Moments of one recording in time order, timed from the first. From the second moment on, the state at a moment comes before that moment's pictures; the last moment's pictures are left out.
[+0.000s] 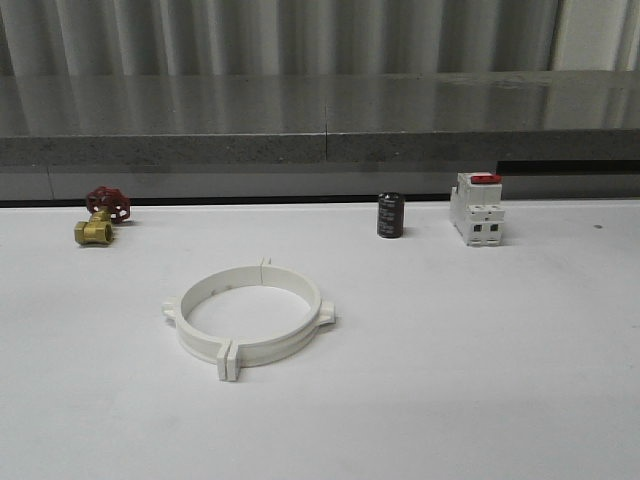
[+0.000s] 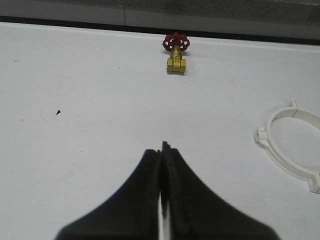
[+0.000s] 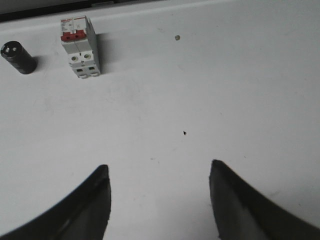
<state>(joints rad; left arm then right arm) -0.06 0.49 -0.45 -0.01 0.55 -0.07 0.30 0.98 -0.81 -0.47 0.72 0.75</state>
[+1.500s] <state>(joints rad) -0.06 0.49 -0.45 -0.01 0.55 -0.07 0.22 0.36 -0.47 -0.34 0.61 0.54</state>
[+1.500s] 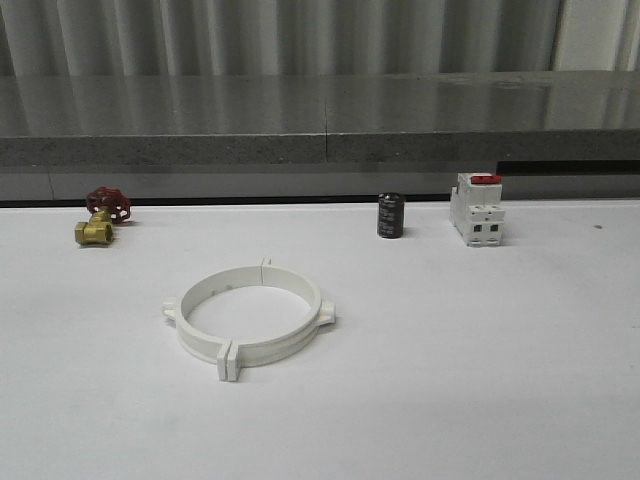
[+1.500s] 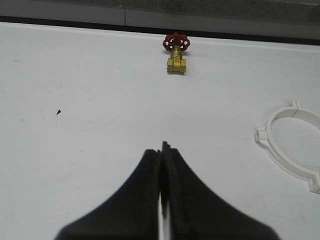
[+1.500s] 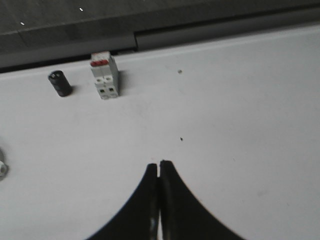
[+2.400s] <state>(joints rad) -0.06 0.49 -0.45 -0.01 0.55 -0.07 0.00 -0.01 0.02 -0.05 0.12 0.19</state>
